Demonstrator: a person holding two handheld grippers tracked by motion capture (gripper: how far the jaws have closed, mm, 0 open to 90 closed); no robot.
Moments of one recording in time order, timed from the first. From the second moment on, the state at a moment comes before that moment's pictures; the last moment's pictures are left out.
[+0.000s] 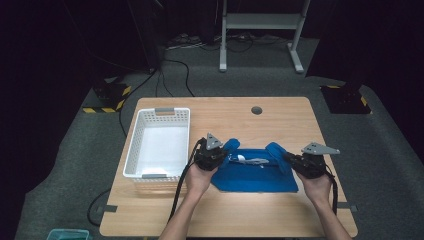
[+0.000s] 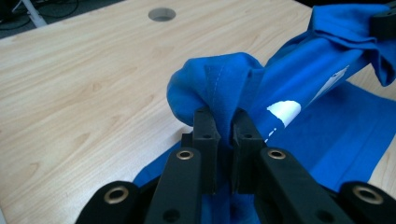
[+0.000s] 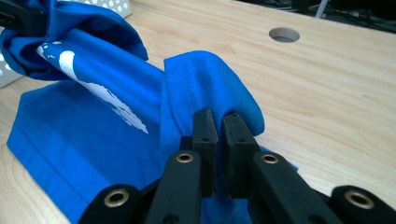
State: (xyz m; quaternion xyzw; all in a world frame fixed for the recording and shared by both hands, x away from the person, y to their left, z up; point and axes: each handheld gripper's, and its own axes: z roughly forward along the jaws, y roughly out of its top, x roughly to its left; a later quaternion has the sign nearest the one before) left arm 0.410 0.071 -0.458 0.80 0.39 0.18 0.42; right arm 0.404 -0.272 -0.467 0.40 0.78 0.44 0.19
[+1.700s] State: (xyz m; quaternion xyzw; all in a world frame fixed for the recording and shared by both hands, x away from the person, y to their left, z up) left arm 0.366 0.055 -0.531 0.82 0.41 0.21 0.35; right arm 0.367 -0.265 -0.531 0.44 0.80 0.33 0.24
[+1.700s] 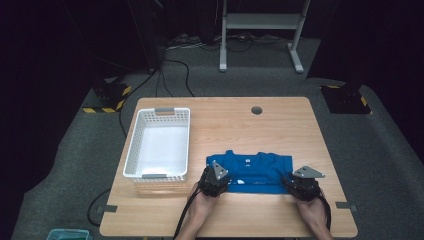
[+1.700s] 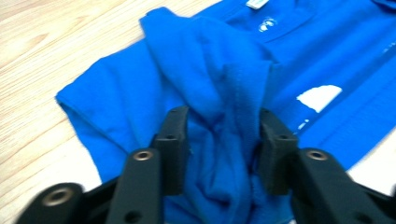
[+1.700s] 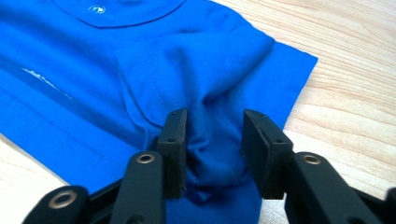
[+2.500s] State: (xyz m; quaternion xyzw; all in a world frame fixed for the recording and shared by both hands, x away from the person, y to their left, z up) left arm 0.374 0.055 -0.532 0.81 0.43 0.20 0.35; right arm 0.379 -0.272 -0.530 0.45 0.80 0.33 0.22
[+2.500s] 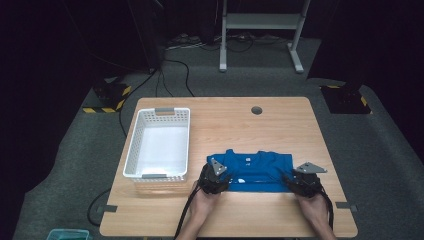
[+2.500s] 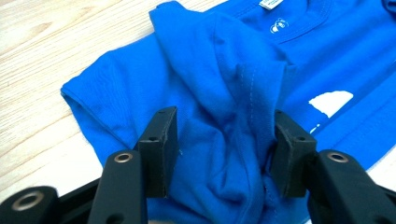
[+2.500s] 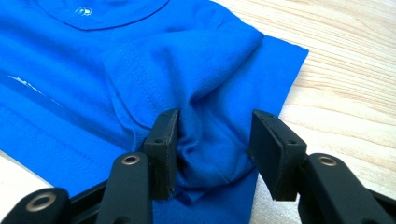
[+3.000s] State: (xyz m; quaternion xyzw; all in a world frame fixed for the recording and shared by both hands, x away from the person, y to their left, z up) left arm 0.391 0.049 -0.530 0.81 0.44 0.17 0.35; right arm 0.390 -0.280 -0.530 0.46 0.79 0.33 0.23
